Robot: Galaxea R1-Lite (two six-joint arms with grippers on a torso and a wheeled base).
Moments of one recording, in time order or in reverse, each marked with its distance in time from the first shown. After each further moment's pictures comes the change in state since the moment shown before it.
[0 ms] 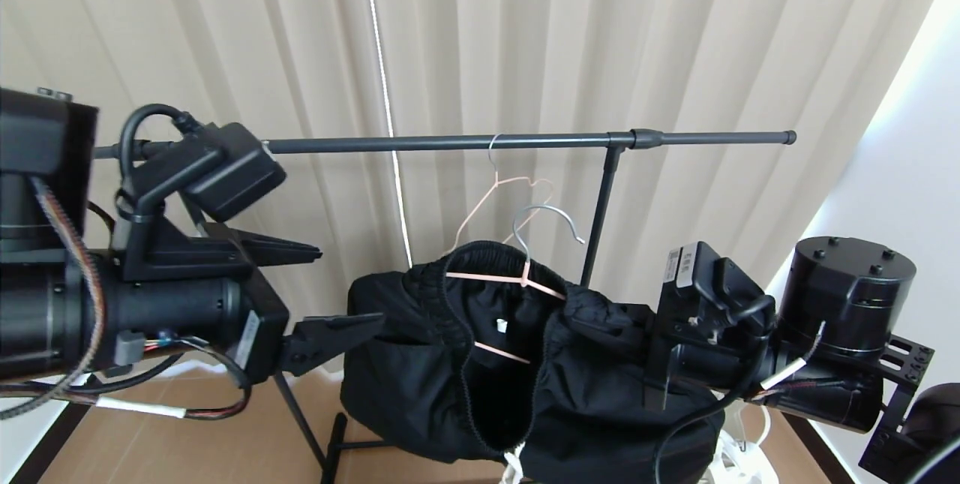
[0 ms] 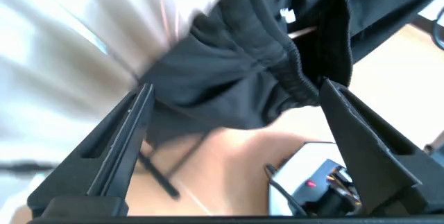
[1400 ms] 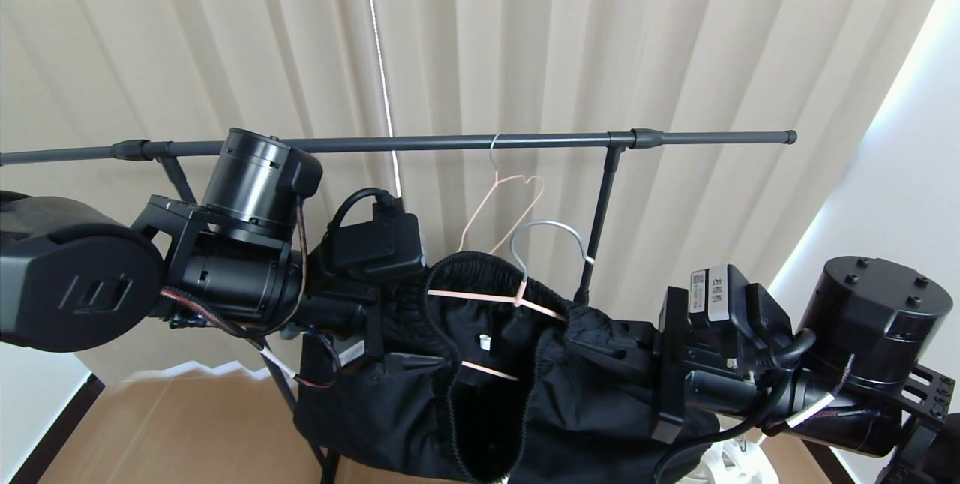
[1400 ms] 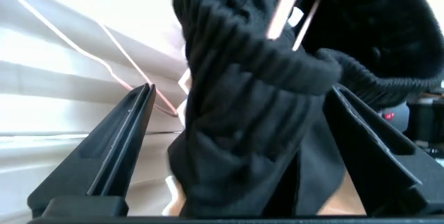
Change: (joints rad) left arm 0.008 0.359 -0.130 -0.027 -0.235 0.599; right arm 0.041 -0.002 0.082 -0.160 0.068 0.014
